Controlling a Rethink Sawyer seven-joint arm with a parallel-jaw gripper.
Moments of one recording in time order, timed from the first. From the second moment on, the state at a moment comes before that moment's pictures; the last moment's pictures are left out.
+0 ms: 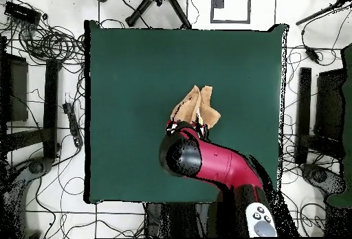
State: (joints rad) arm -0.21 -0.80 -0.04 1.94 0.01 0.22 1.57
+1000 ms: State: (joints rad) arm -0.23 -0.75 -0.04 1.94 -0.04 0.22 1.57
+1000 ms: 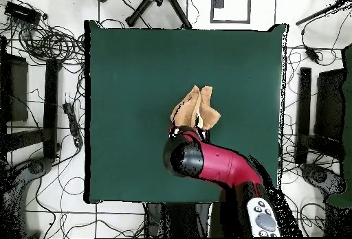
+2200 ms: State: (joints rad) arm -0.25 -0.71 -0.04 1.94 -0.04 0.14 1.57
